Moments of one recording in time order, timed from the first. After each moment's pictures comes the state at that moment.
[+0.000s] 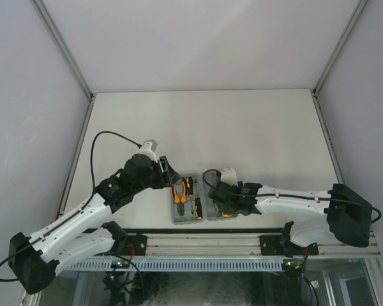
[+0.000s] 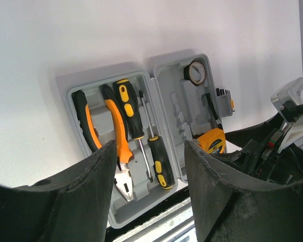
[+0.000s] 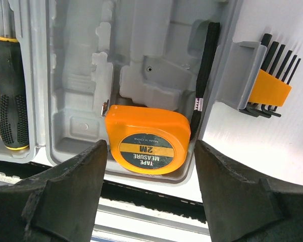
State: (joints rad) left arm -0.72 0.87 0.65 -0.38 -0.06 -0.76; right arm 1.15 1.32 0.72 -0.65 0.36 0.81
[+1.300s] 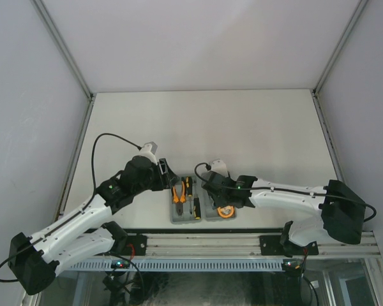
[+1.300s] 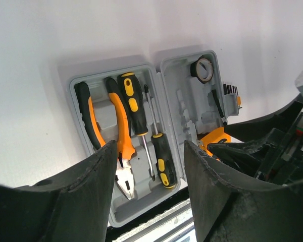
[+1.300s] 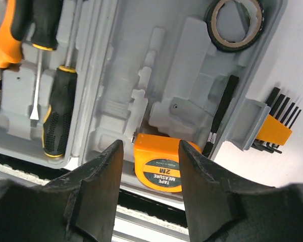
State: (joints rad) left arm -0.71 0.86 0.62 -0.38 -0.05 -0.76; right arm 1.11 1.37 0.85 -0.63 0.33 0.67
